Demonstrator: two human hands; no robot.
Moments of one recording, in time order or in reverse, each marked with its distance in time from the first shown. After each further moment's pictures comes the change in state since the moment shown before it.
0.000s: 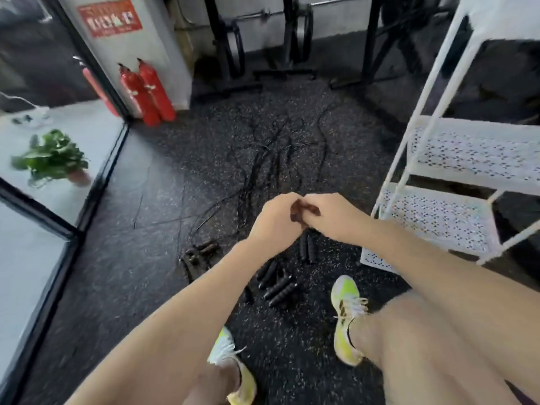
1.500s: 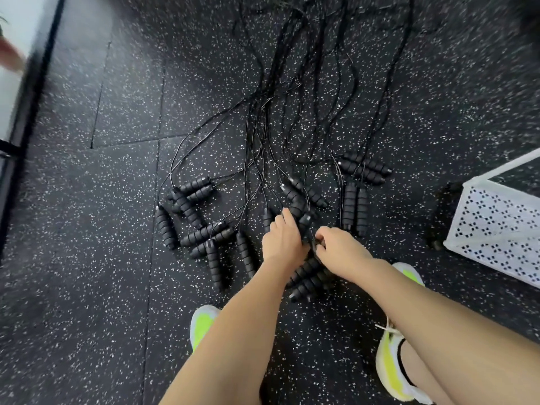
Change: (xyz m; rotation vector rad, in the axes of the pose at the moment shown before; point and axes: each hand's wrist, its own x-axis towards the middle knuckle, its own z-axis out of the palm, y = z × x) left_hand 0.093 -0.360 0.253 0.391 -0.251 -0.549; right_hand 0.194 0.228 0.325 -0.118 -0.444 0.438
